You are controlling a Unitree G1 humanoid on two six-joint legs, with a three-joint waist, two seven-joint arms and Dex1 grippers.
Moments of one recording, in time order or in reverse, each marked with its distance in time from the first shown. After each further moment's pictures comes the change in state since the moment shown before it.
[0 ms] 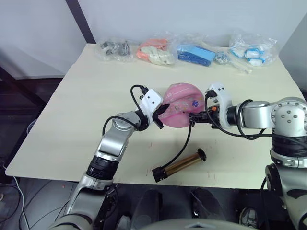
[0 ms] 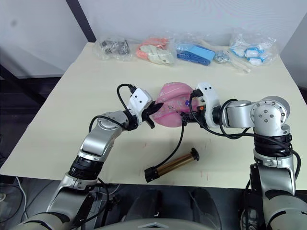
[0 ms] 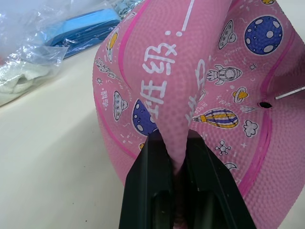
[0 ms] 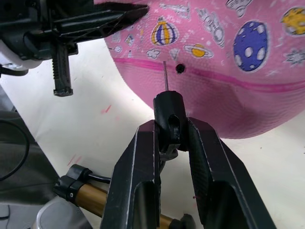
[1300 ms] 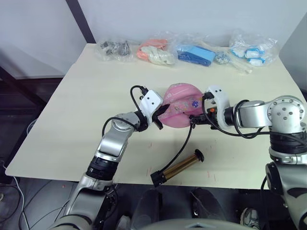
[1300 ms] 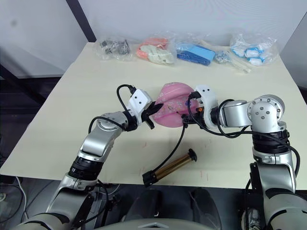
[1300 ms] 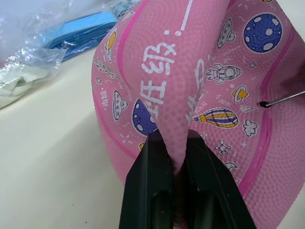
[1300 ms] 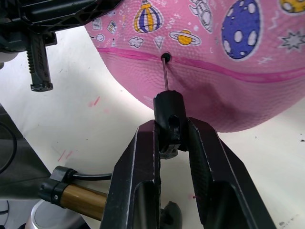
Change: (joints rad) left arm 0.008 0.003 0.002 0.013 0.009 -0.035 -0.017; right arm -0.022 -0.008 0.037 0.064 0.028 0.000 -0.064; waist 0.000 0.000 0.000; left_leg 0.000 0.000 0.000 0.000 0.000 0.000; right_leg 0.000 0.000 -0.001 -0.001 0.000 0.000
